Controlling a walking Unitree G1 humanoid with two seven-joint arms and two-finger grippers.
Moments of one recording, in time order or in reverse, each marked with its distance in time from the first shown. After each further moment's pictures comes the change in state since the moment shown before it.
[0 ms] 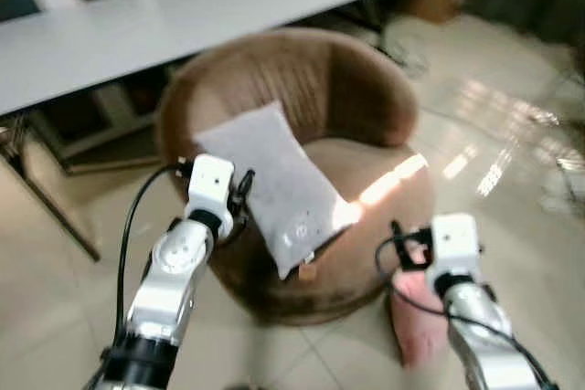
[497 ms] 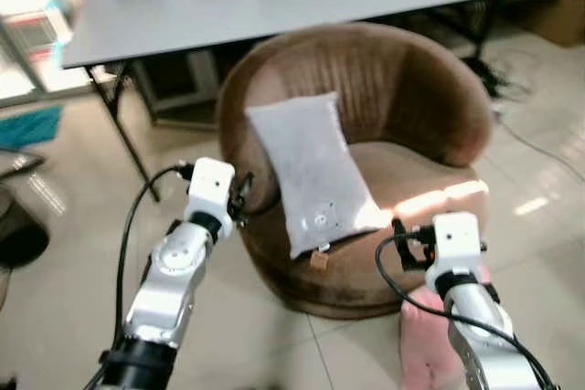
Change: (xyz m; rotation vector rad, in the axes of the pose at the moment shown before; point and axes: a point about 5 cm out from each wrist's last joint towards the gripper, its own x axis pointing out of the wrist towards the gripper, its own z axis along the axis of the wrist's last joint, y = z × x) left arm -0.001 0.001 -0.002 0.014 0.010 0.007; right arm -0.002 0.003 0.006 0.003 -0.025 0.004
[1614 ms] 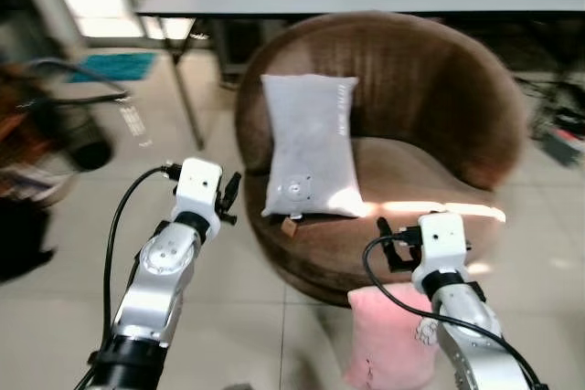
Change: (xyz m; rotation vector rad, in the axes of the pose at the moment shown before) left arm -0.003 0.007 -0.006 0.000 0.022 0.023; right arm -0.001 0.007 -0.003 -0.003 0.012 0.032
